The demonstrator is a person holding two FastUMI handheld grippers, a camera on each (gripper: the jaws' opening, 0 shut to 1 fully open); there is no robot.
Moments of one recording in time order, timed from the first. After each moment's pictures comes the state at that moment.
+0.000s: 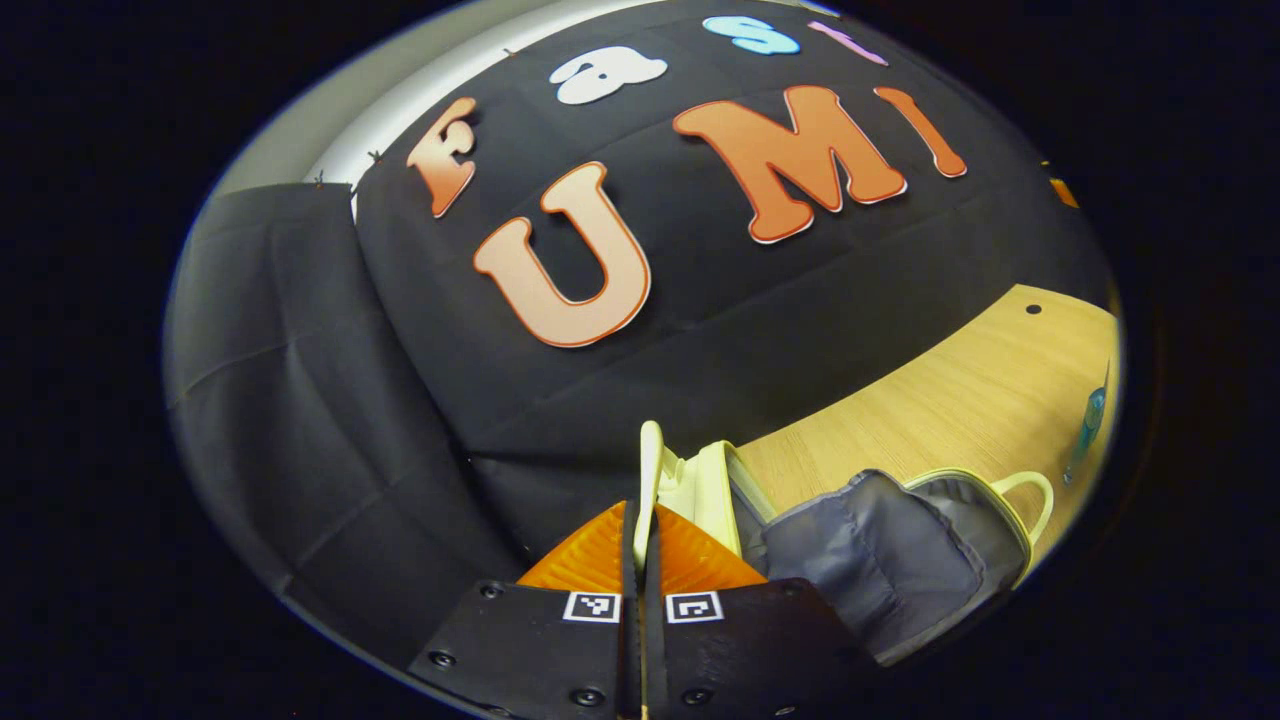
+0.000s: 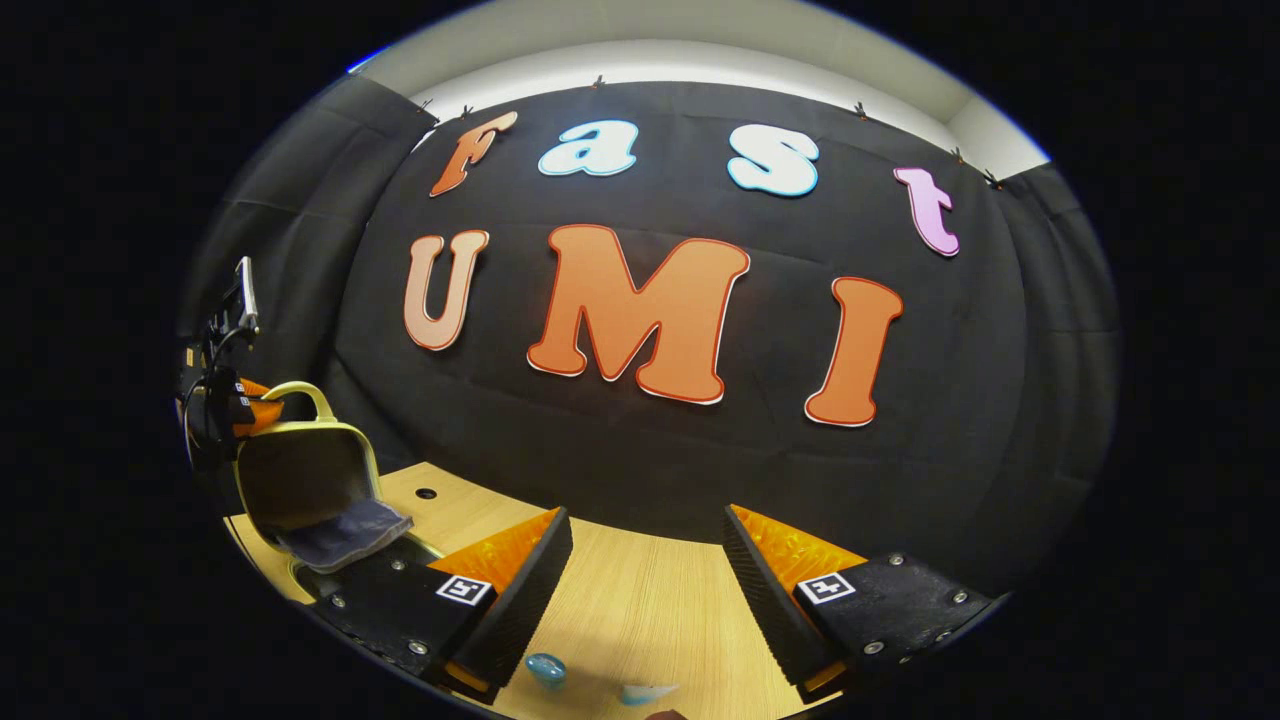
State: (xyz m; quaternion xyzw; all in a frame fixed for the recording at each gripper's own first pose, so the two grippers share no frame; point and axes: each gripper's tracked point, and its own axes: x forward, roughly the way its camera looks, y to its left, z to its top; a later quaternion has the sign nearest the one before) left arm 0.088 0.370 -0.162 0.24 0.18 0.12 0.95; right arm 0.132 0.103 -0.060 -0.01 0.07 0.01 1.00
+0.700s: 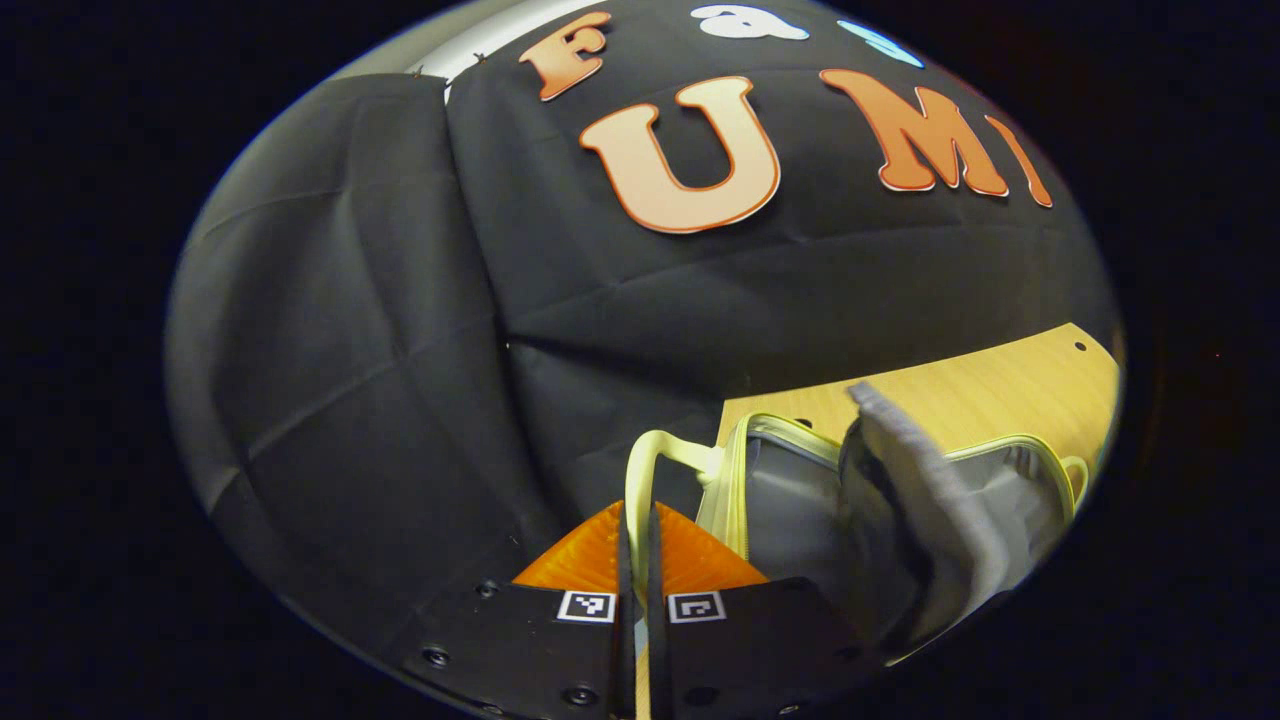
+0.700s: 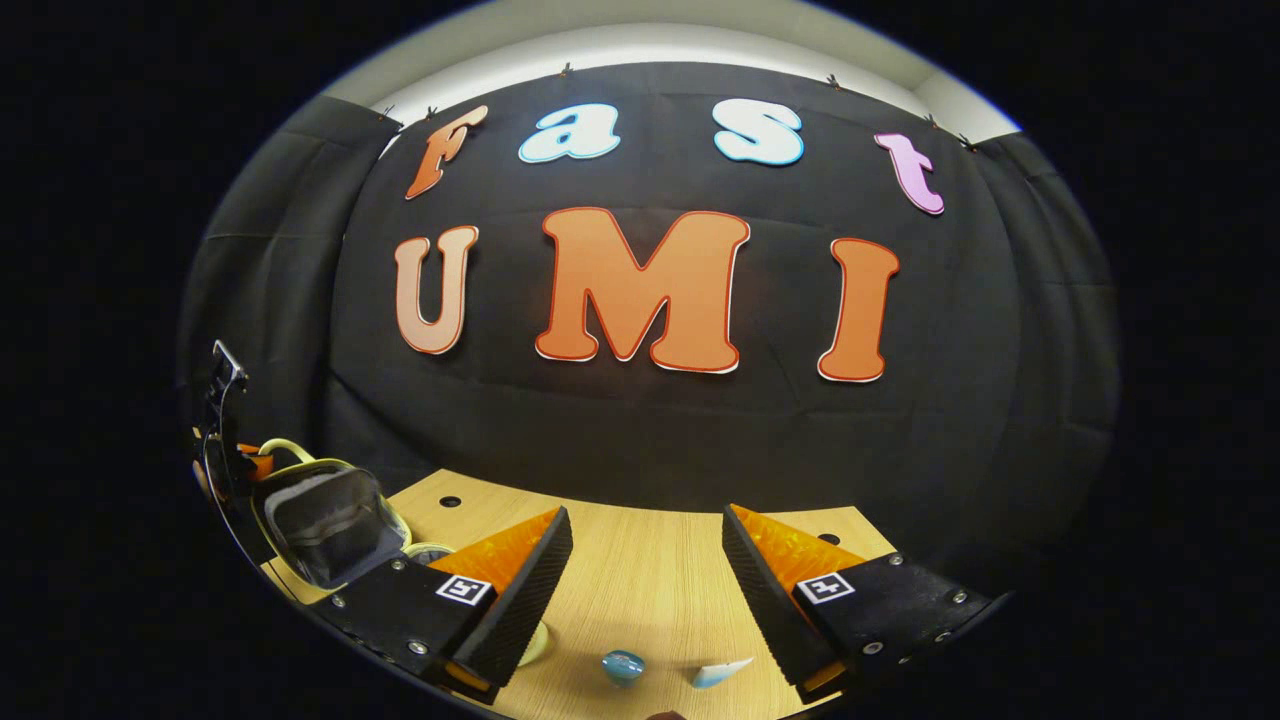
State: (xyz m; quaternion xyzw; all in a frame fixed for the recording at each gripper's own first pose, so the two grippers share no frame) left arm 0.052 0.529 -0.248 0.13 0.25 0.20 0.94; right arm 0.124 0.138 -0.067 0.05 0.11 0.00 0.99
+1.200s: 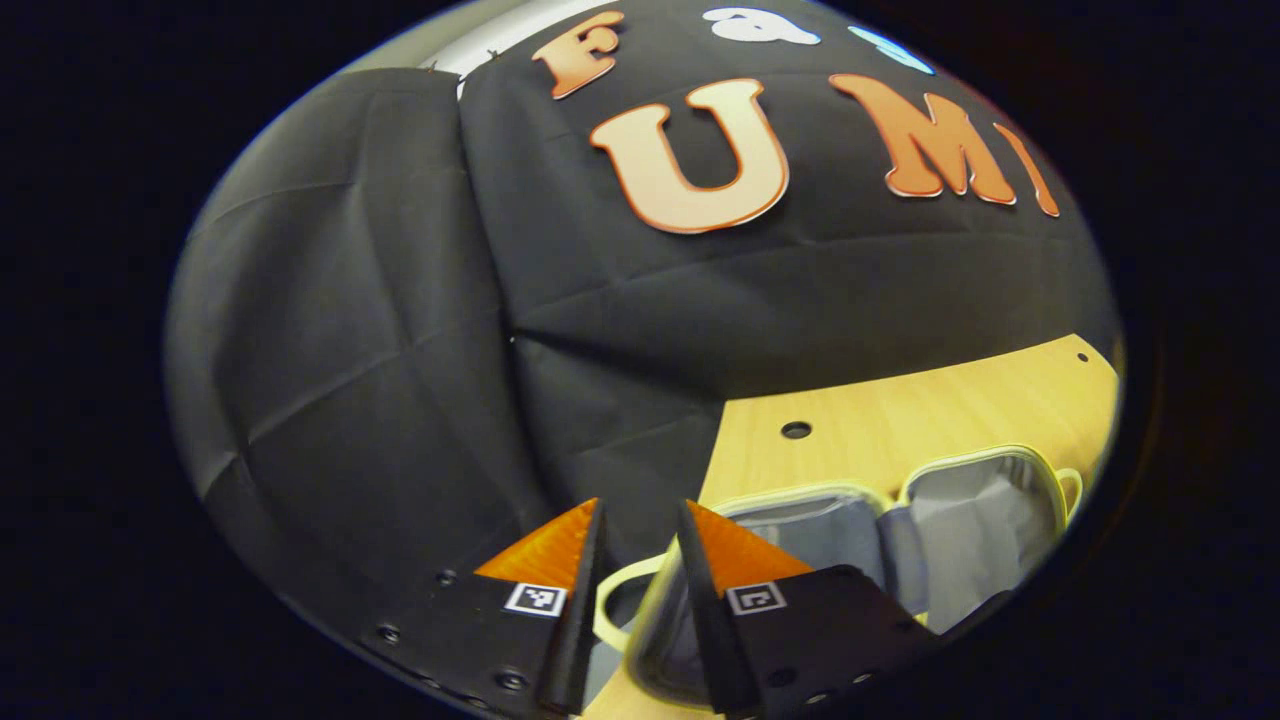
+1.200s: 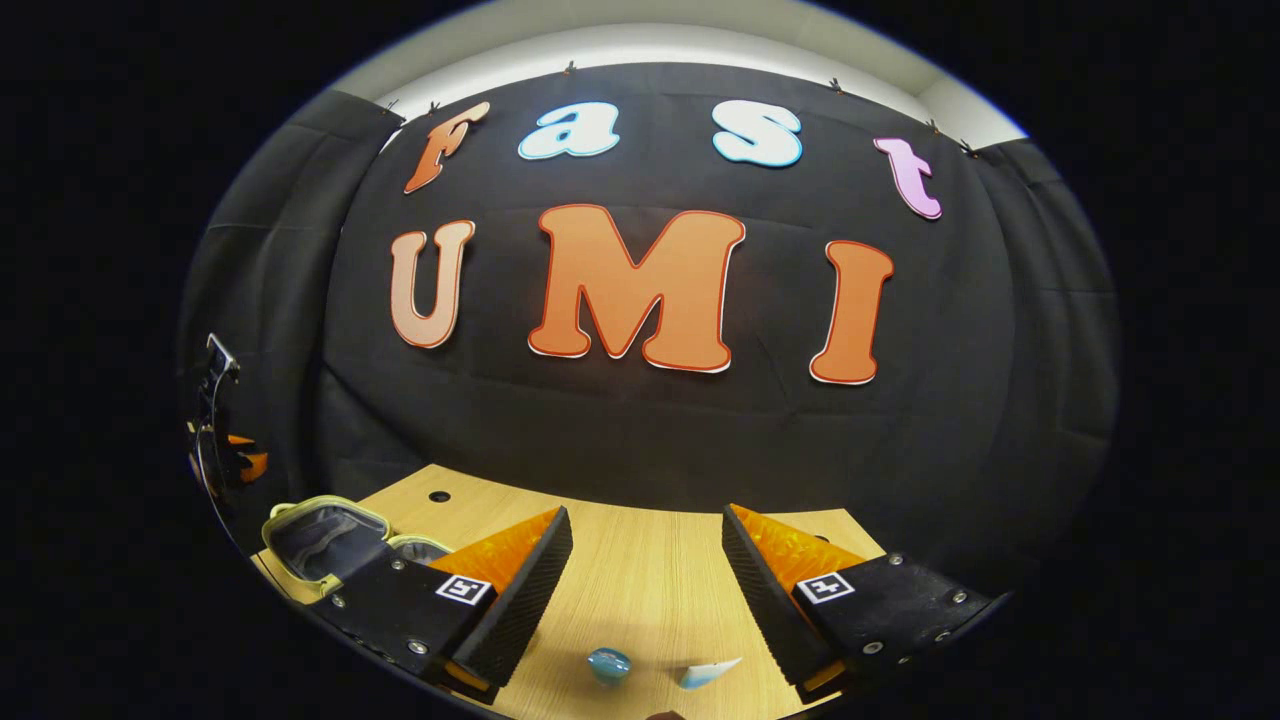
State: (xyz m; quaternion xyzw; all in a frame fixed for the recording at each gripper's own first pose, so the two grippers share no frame) left arm 0.057 0.486 -0.227 0.13 0.23 0.18 0.95; right arm 0.121 0.125 -0.071 0.03 0.10 -0.01 0.99
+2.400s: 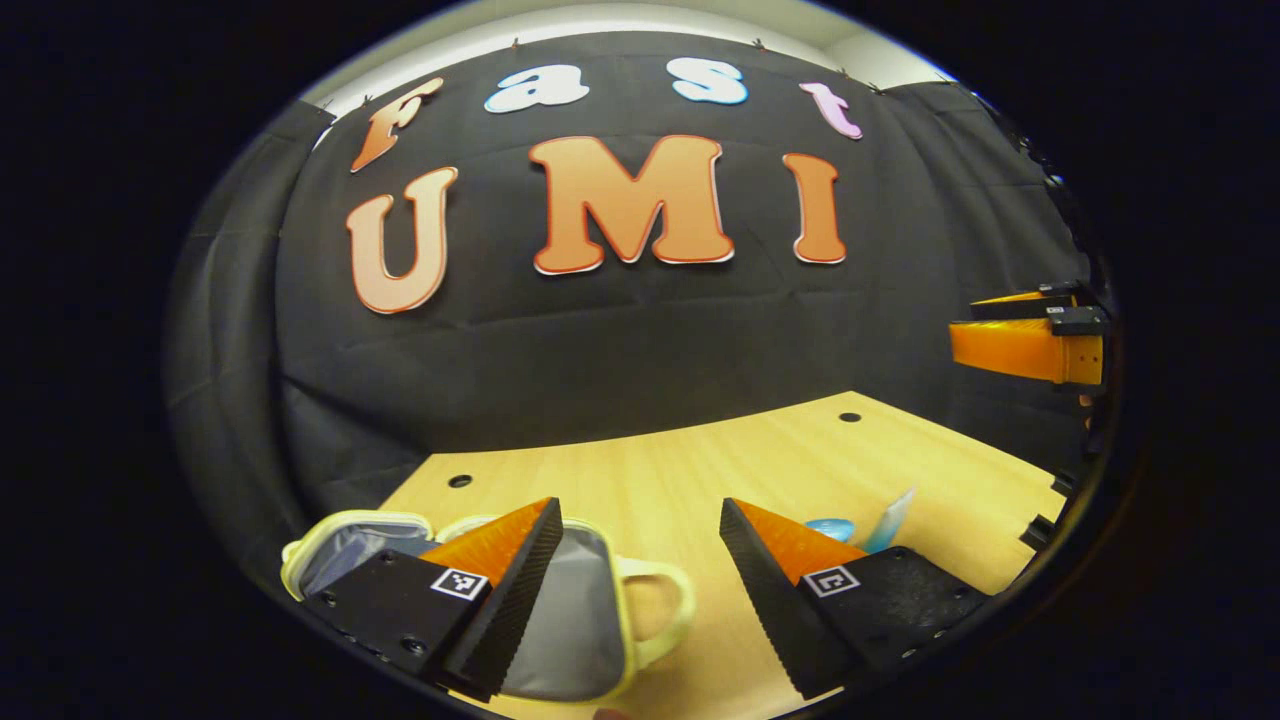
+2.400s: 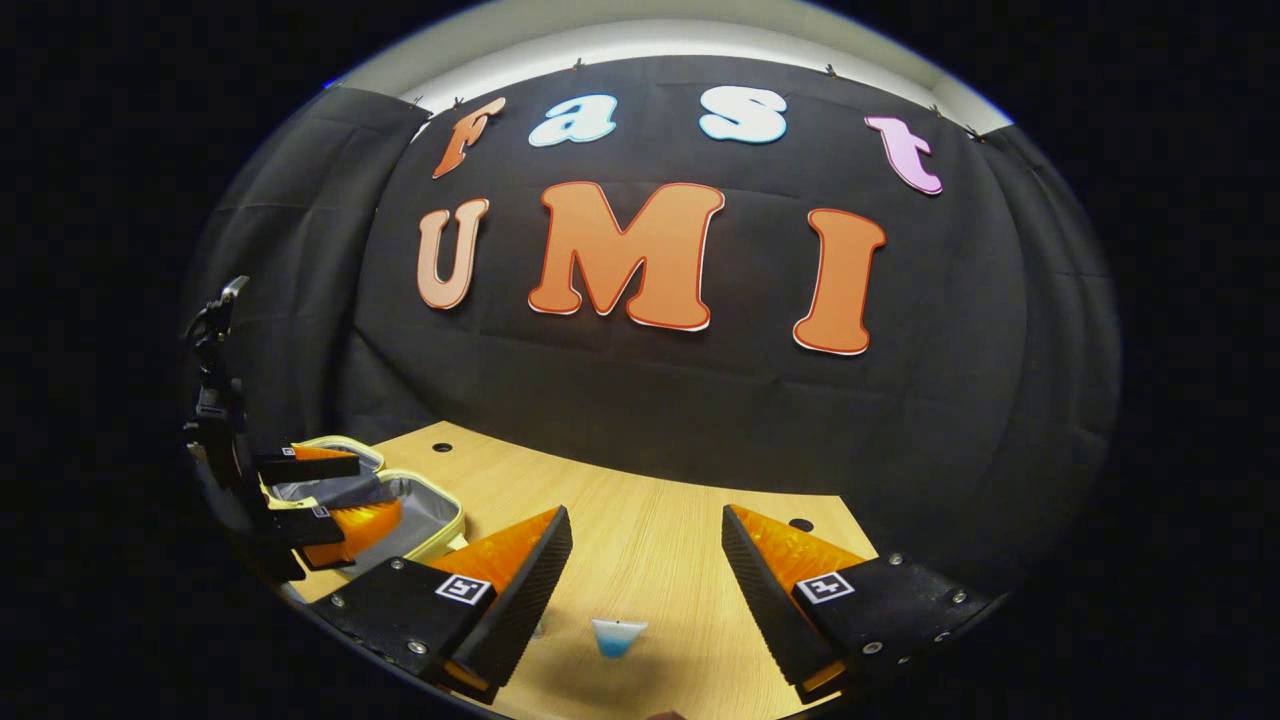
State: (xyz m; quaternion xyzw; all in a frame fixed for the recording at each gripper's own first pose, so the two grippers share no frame) left arm 0.040 0.013 -0.253 0.06 0.16 -0.07 0.98; right arm 0.075 0.046 -0.149 0.01 0.12 0.05 0.99
